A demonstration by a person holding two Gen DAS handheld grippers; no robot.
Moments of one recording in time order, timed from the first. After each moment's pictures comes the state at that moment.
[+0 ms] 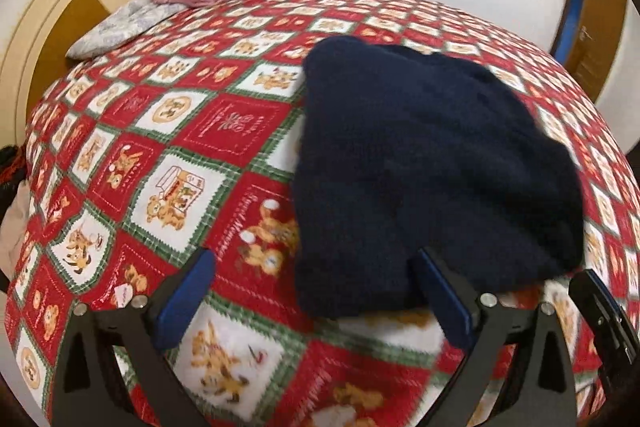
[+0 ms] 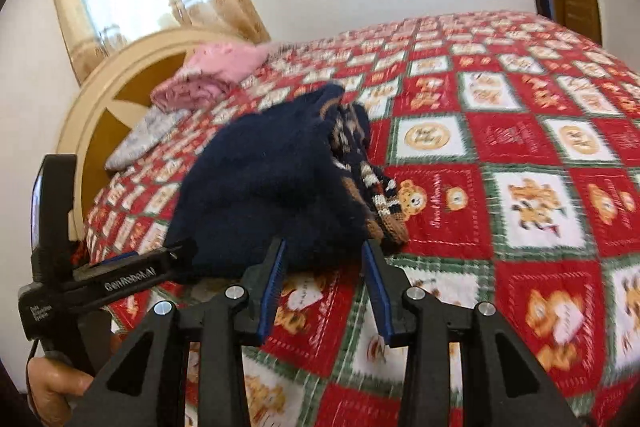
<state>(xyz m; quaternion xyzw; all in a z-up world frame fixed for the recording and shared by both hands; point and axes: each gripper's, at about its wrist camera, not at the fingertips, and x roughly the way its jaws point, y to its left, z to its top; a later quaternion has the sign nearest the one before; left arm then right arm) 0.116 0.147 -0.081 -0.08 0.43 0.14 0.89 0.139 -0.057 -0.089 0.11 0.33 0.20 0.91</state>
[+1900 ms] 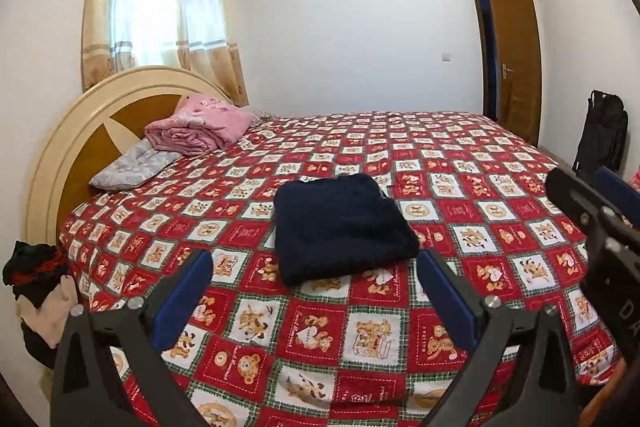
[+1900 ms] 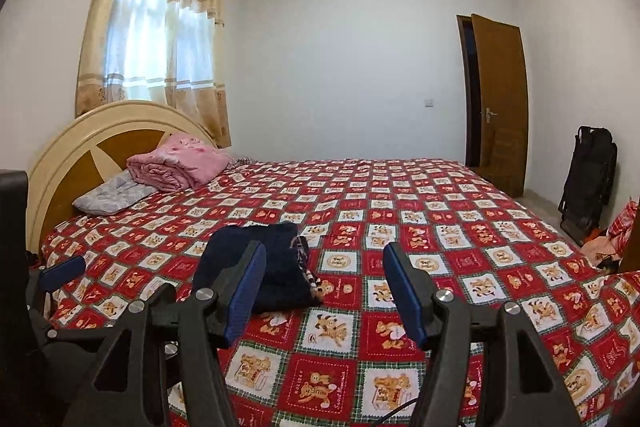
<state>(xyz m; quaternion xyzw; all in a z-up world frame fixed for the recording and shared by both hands) -0.080 0.063 0.040 0.03 0.21 0.09 0.97 -0.094 -0.071 0.046 0.01 0.12 0.07 0.99</state>
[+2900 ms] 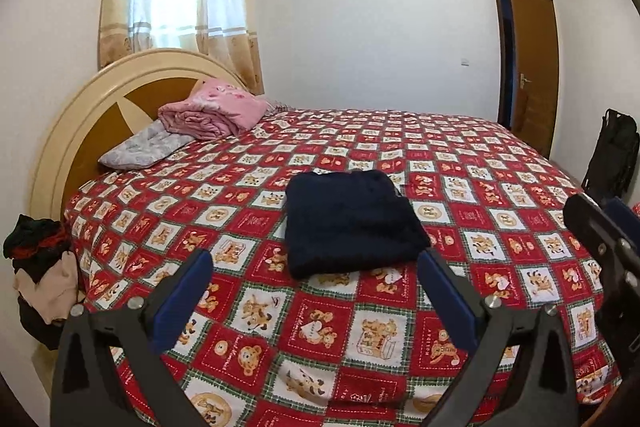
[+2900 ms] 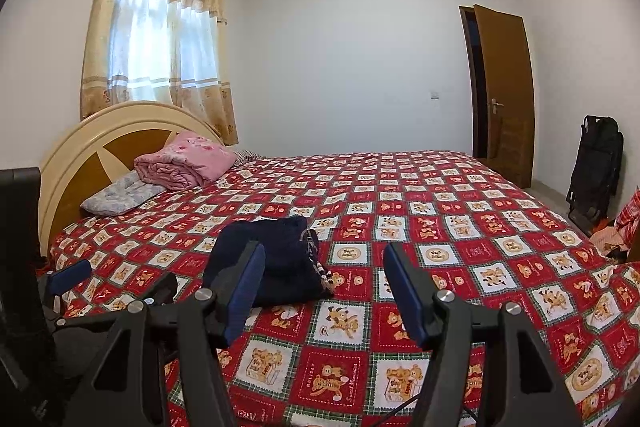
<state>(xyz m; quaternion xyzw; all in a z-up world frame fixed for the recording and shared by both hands) -0.079 0.073 0.035 -0.01 0.22 0.12 0.97 -0.094 -0.075 0.037 0.03 0.13 0.08 0.99</state>
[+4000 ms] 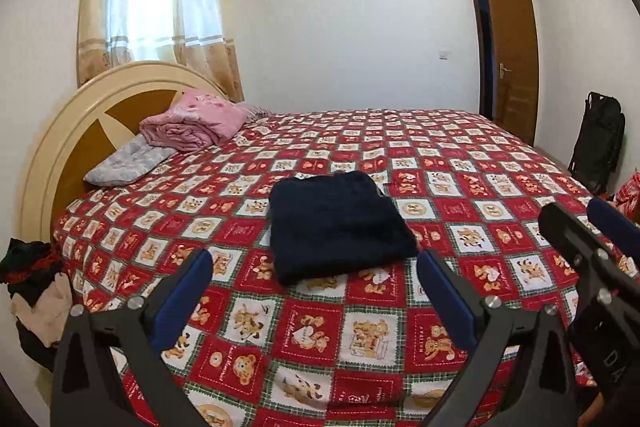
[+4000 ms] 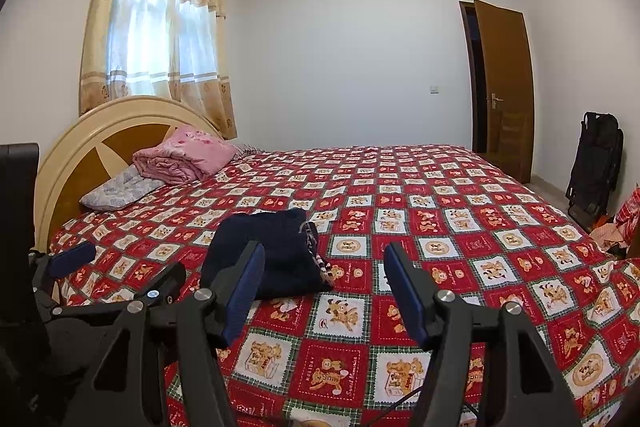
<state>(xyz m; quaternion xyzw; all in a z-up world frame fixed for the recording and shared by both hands) -0.077 0.062 0.040 0.02 0.22 0.09 0.97 -0.092 -0.073 0.031 0.03 0.14 0.08 0.99</state>
